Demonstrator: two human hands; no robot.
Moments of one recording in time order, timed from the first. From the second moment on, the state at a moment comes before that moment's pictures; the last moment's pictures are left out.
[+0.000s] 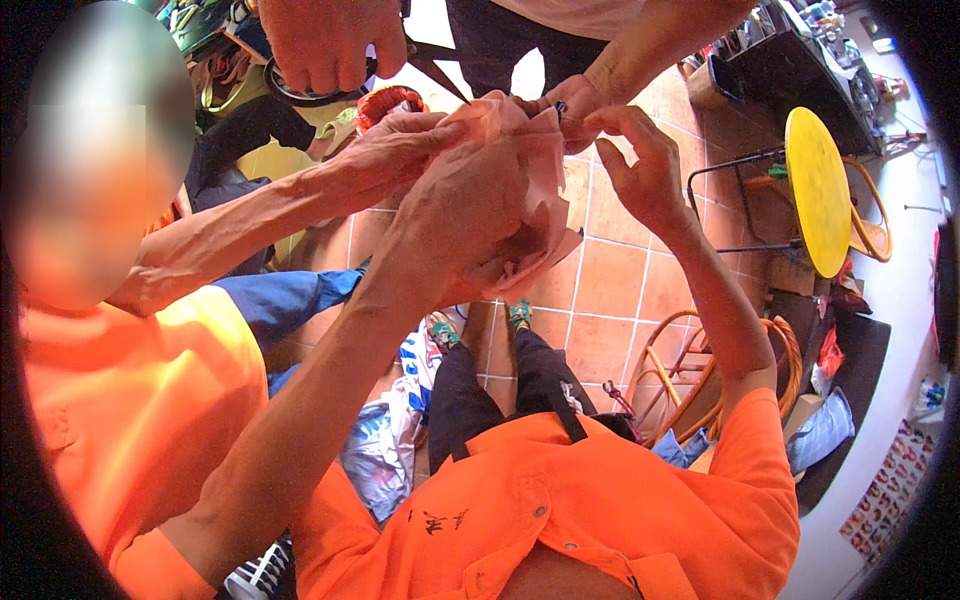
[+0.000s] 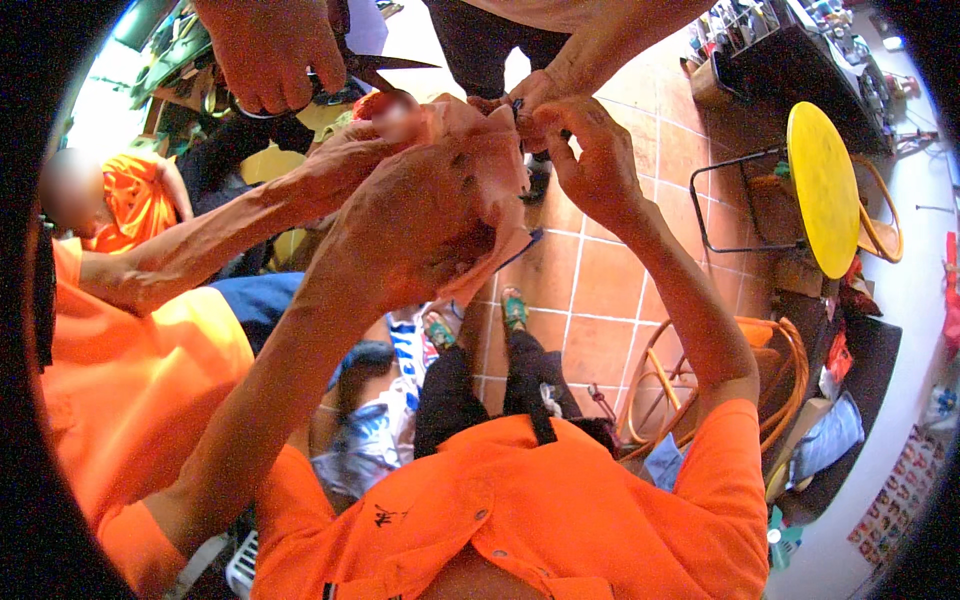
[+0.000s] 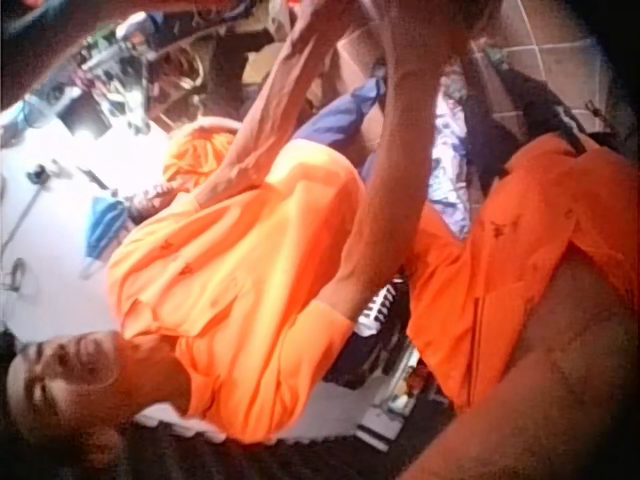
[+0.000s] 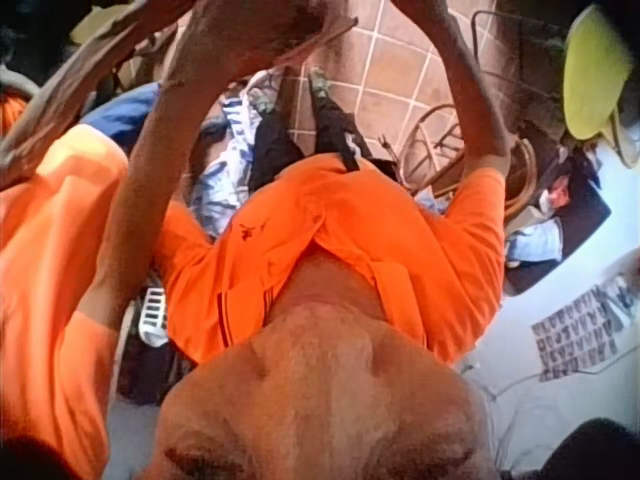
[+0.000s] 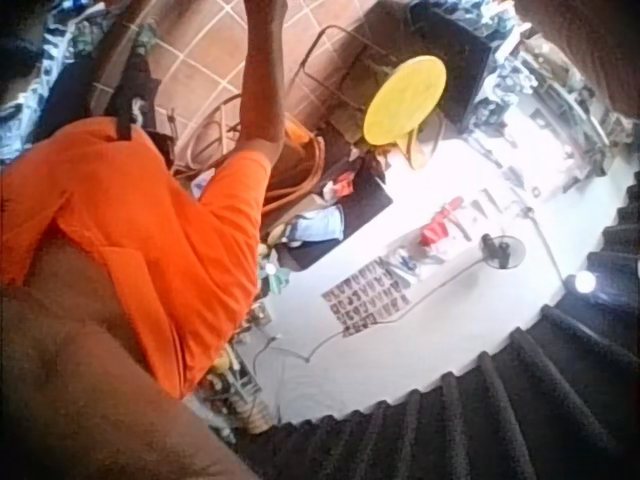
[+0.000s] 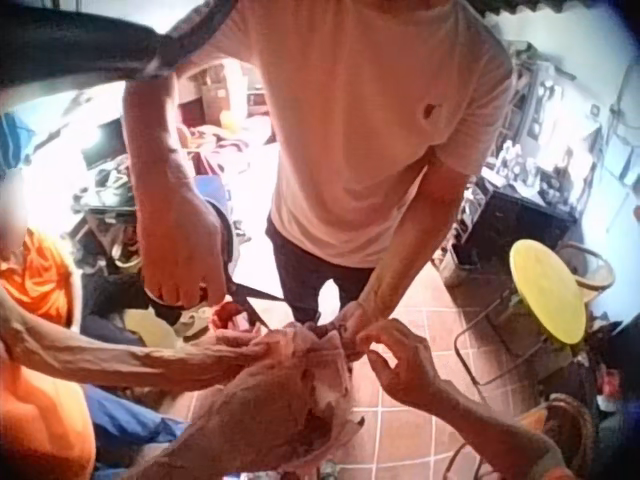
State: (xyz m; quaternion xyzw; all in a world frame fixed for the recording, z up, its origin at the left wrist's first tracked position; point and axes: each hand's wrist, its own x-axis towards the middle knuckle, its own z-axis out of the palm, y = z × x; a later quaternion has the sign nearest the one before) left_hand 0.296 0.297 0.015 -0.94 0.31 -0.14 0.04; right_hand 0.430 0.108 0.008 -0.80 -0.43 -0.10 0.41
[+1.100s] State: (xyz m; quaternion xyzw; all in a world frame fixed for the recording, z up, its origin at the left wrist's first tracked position) left_hand 0.323 0.267 0.018 -0.94 0.30 -0.11 0.11; right_hand 0.388 0.082 -0.012 -0.78 -0.45 -0.07 0.43
